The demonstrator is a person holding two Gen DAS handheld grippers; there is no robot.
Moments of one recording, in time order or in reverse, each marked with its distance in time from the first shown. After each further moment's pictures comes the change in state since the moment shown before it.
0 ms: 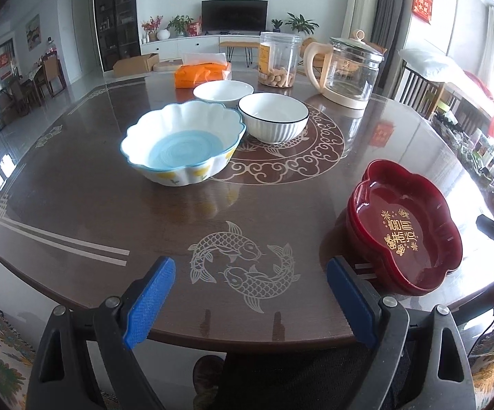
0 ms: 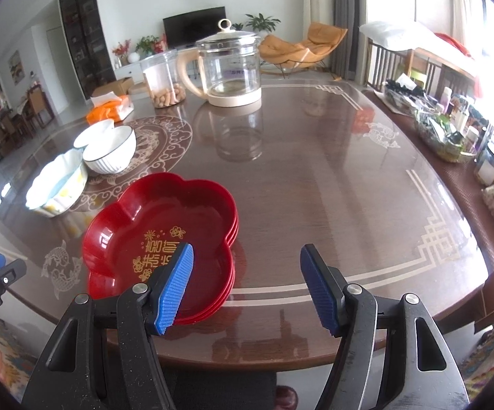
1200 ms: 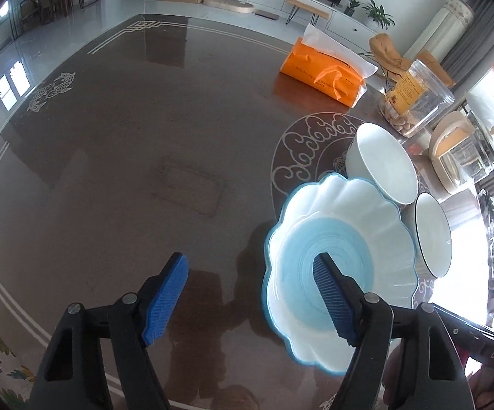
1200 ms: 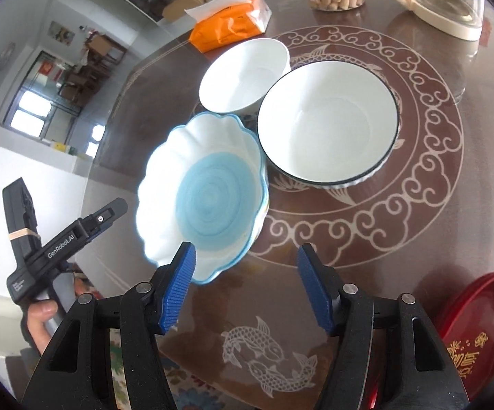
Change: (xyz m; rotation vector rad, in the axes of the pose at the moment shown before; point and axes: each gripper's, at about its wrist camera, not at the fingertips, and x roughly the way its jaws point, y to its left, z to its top) left arm 0.148 0.210 0.158 -0.302 0.247 -0.036; right arm 0.186 0.239 0.116 0.047 0.524 0.466
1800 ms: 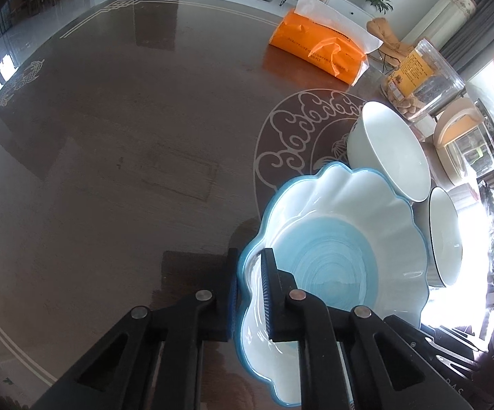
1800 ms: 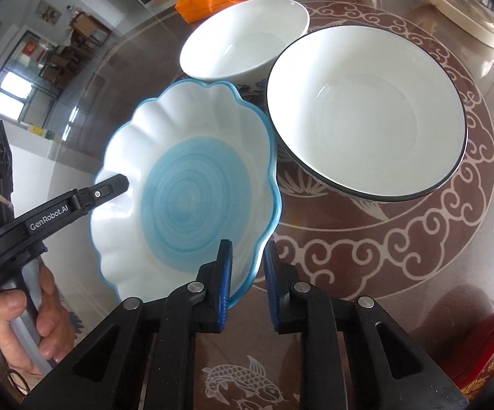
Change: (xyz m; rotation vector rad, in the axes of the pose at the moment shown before) left arm 0.045 -0.013 0.006 0.006 0.078 -0.038; right arm 0.046 0.014 0.005 -0.051 0.041 -0.096
